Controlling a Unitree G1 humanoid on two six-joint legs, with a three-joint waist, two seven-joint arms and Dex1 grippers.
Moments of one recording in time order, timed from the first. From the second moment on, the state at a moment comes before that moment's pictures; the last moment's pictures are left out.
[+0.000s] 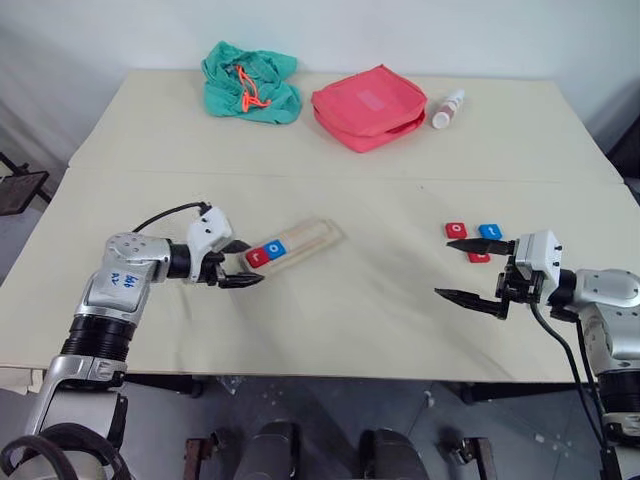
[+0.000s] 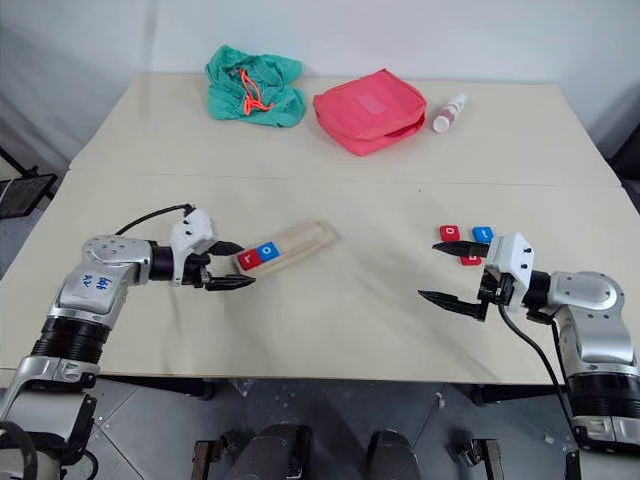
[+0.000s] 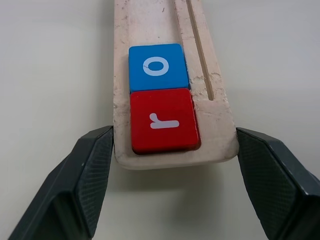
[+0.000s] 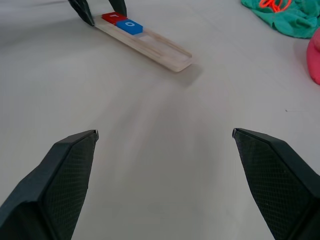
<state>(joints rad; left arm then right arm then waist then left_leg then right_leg) -0.64 0.69 -0.12 0.26 -0.12 0.36 -1.14 -0.36 -0.79 -0.15 0.25 0.42 -0.08 1.35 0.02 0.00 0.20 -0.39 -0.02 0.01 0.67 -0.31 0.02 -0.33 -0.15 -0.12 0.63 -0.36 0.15</state>
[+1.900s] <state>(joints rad) -0.63 0.55 -0.14 0.07 -0.23 0.30 -1.18 -0.02 -0.79 -0.37 -0.05 0.43 0.11 0.99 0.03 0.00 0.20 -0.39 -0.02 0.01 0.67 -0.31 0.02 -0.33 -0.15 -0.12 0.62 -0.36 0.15</state>
